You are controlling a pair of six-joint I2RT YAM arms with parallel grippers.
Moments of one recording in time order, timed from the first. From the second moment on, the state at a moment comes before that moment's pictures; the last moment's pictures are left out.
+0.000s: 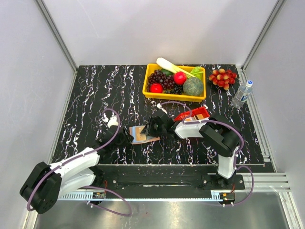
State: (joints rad) left arm -0.61 0.98 0.28 0.00 -0.17 -0.83; right arm 0.88 1.90 0.95 0.24 -0.08 1.04
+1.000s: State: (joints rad) left arm -0.61 1.08 0.27 0.06 -0.18 -0.84; right arm 0.90 1.90 0.99 0.17 -0.05 0.96
